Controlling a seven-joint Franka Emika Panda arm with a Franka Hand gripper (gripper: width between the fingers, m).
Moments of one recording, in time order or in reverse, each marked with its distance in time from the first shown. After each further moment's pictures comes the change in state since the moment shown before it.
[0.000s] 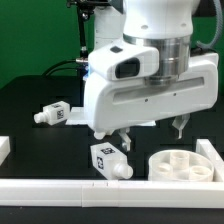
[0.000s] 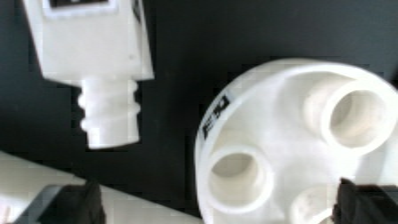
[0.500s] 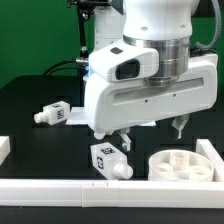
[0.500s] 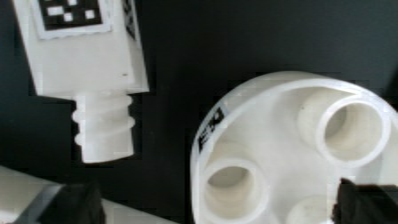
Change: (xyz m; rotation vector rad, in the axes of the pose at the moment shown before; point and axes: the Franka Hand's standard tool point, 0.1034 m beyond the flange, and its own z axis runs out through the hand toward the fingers) arm -0.003 0.004 0.005 -0.002 0.008 -0.034
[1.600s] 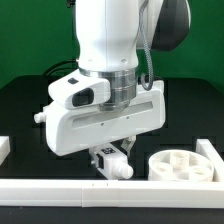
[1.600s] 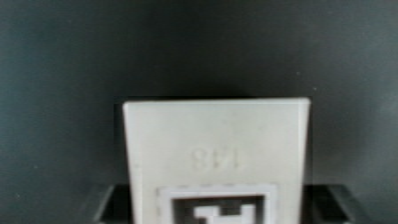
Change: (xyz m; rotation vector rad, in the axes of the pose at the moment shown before) arm -0.051 0.041 0.050 -0.027 0.041 -0.070
